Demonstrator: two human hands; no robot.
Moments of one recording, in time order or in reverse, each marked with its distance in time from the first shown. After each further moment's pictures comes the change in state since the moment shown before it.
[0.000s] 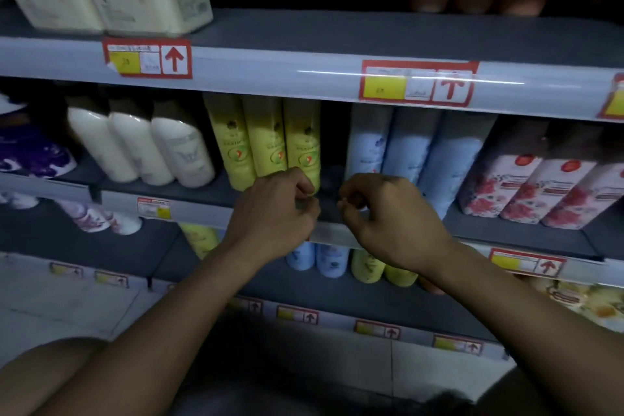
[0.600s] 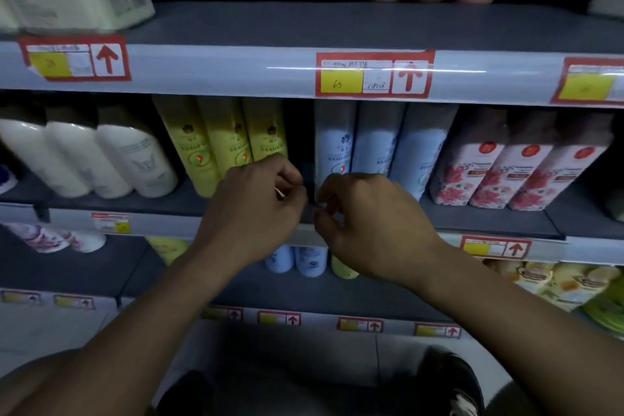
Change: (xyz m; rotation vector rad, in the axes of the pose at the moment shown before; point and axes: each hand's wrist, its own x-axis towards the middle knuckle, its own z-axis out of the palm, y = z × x) left_hand 0.013 0.018 0.000 -0.109 0.045 0.082; right_hand -0.011 -0.008 -0.015 -0.145 -0.012 0.048
